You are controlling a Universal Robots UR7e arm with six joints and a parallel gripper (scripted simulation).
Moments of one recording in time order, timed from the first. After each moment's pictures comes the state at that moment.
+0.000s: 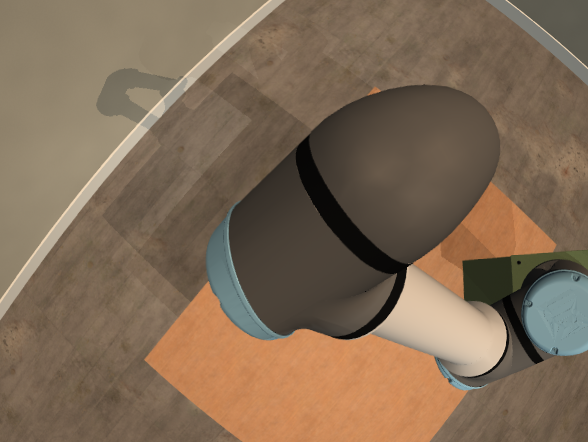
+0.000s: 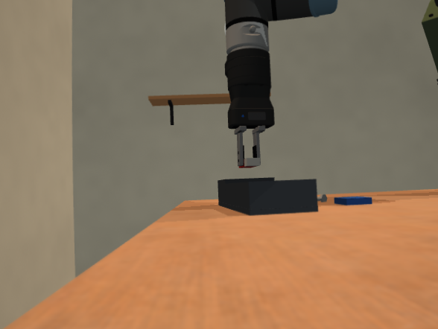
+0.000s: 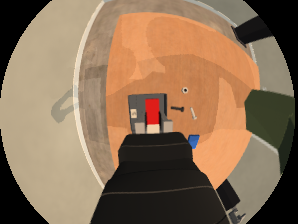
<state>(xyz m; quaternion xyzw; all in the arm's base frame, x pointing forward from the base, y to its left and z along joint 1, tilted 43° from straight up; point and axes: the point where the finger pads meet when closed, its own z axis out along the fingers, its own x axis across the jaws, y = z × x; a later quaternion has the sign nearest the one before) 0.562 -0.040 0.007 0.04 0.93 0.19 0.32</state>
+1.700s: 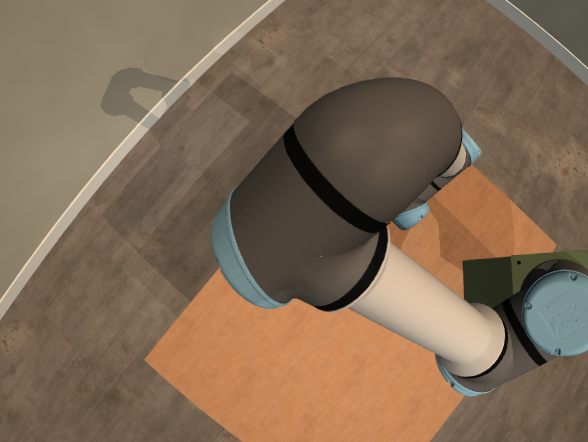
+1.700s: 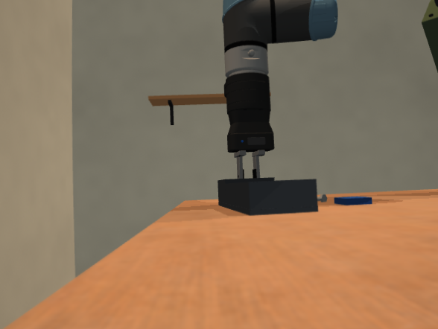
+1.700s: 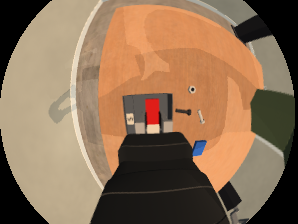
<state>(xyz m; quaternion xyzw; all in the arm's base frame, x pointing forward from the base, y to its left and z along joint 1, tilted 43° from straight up) 0.588 -0.027 -0.022 0.04 0.93 0.19 0.31</state>
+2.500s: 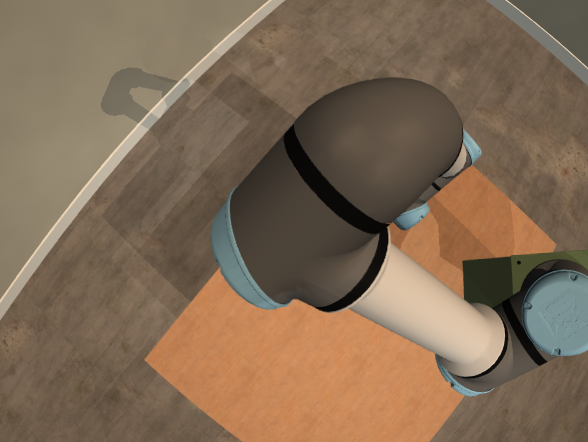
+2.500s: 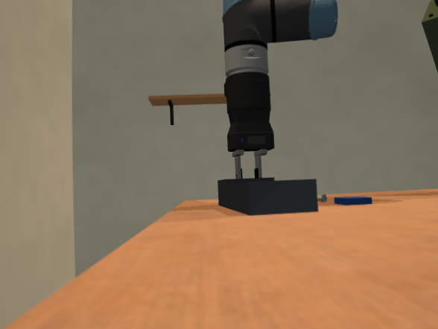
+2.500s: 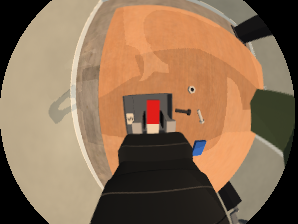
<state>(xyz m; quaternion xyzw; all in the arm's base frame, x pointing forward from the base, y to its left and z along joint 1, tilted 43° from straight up) 0.587 -0.027 -0.021 0.04 0.93 0.19 0.31</state>
